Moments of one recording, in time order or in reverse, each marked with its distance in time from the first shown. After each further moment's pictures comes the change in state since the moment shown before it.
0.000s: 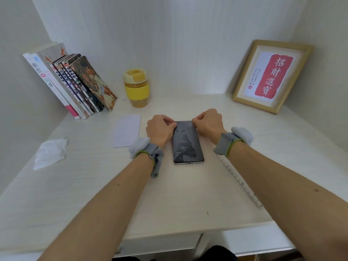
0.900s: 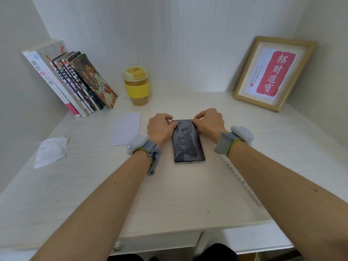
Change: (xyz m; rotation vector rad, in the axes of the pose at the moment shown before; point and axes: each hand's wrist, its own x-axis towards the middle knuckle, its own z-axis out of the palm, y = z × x) left_hand 0.009 -0.009 0.000 0.075 -0.142 0.052; right_hand -0.003 -0.001 -0.002 -0.097 -0.008 -0.009
